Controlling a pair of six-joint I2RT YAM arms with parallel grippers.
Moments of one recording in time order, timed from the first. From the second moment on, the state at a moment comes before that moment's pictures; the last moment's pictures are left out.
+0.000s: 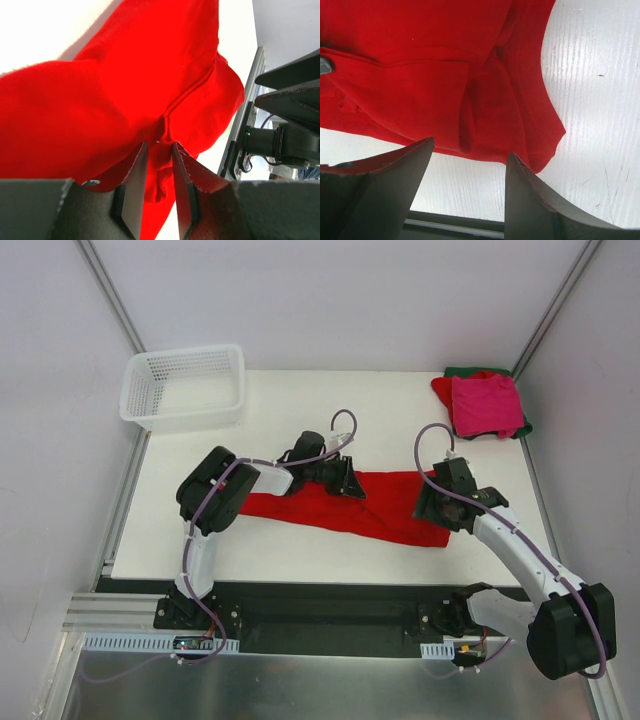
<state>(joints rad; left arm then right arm) -0.63 2.08 1.11 0.42 0.77 -0.70 0.34 1.08 0.72 -0.72 0.14 0.59</state>
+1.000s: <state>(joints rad) -0.64 2.09 1.12 0.40 0.78 -0.69 0.30 1.24 0.77 -0.58 0.06 0.56</state>
